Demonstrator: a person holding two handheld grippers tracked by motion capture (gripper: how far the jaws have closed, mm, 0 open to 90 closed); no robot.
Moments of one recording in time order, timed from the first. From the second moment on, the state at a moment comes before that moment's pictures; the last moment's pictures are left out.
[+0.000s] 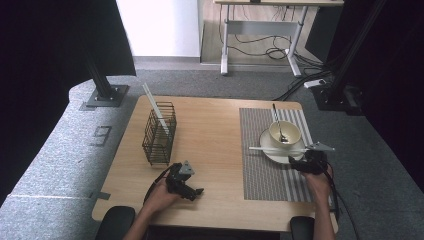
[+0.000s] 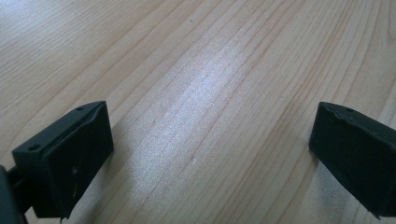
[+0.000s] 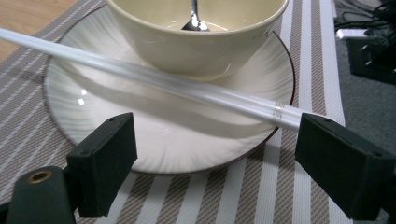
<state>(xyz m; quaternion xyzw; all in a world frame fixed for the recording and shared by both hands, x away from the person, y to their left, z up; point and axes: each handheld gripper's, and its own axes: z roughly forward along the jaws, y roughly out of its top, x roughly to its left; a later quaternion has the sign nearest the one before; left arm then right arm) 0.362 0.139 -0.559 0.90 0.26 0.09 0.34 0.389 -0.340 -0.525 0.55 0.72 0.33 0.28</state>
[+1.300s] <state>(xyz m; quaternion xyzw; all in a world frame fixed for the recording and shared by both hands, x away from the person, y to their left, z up) 0.361 0.139 -0.559 0.90 0.27 0.10 0.34 0.345 -0.233 -0.510 0.46 0.80 0.33 0.21</state>
